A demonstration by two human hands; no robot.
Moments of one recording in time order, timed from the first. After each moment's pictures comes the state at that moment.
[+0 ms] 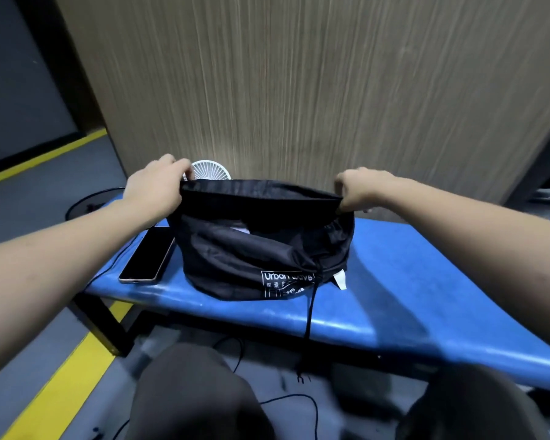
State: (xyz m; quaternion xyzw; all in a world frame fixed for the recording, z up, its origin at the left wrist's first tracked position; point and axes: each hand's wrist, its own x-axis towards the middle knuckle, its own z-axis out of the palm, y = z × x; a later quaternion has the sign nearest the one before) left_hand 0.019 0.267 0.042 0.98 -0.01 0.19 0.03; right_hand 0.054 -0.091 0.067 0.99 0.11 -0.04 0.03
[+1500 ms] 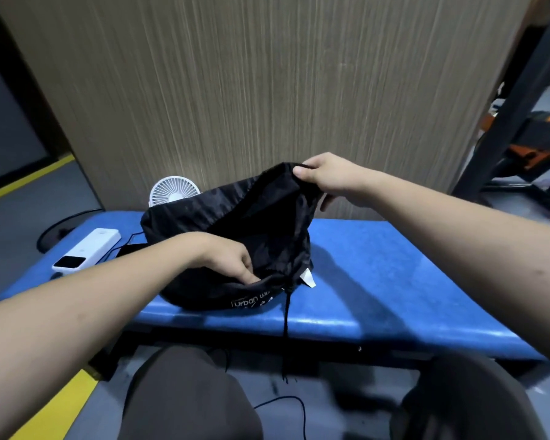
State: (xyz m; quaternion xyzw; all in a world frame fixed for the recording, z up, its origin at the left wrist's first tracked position) left_hand -0.023 0.112 0.017 0.93 -0.16 -0.32 0.09; right_hand 0.016 -0.121 0.087 0.89 0.13 -0.05 -0.43
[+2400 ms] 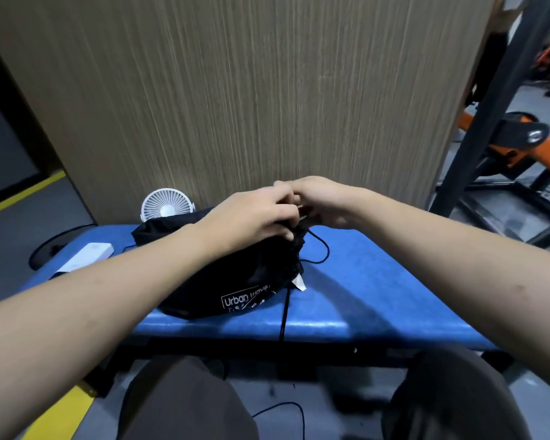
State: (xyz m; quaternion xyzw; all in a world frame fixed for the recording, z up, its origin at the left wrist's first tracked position) left_hand -0.034 0.064 0.073 0.84 -0.49 0.23 0.05; right_hand -0.015 -0.120 0.080 0.76 0.13 -0.19 -0.60
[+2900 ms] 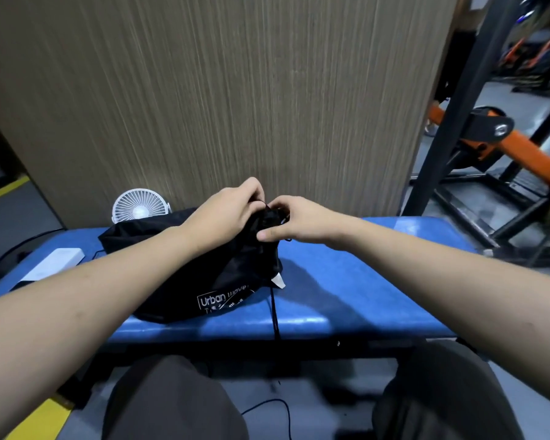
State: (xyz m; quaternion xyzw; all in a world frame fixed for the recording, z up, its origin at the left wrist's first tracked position) left_hand -0.013 0.049 0.057 0.91 -0.32 0.13 0.21; right_hand -0.040 -0.142 0.048 0.89 0.15 -0.07 -0.43
